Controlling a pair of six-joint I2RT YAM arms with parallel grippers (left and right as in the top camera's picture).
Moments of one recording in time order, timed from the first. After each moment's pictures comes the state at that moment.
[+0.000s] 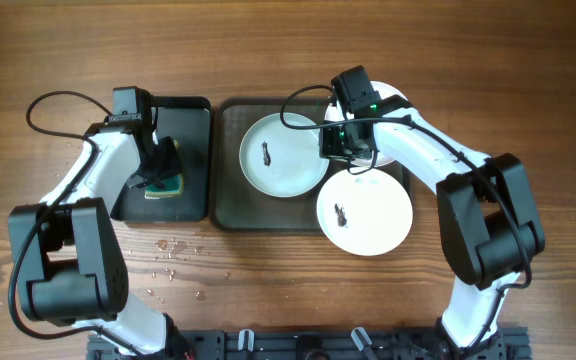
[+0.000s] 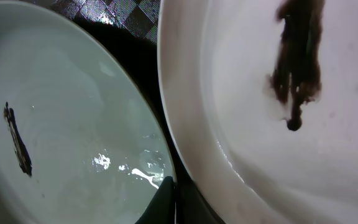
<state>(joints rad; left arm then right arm) 0.08 1.79 1.07 -0.67 -0.04 -0.29 0.41 1.99 1.32 -0.60 -0.20 0.45</state>
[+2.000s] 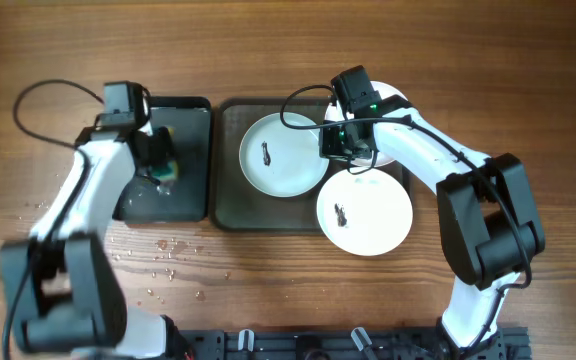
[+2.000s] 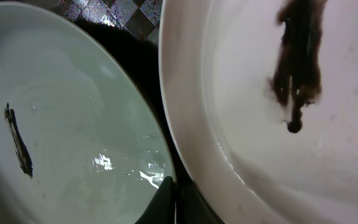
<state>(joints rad) 0.08 1.62 1.06 -0.60 -0.05 -0.24 0.41 1.99 1.32 -0.60 -0.20 0.45</state>
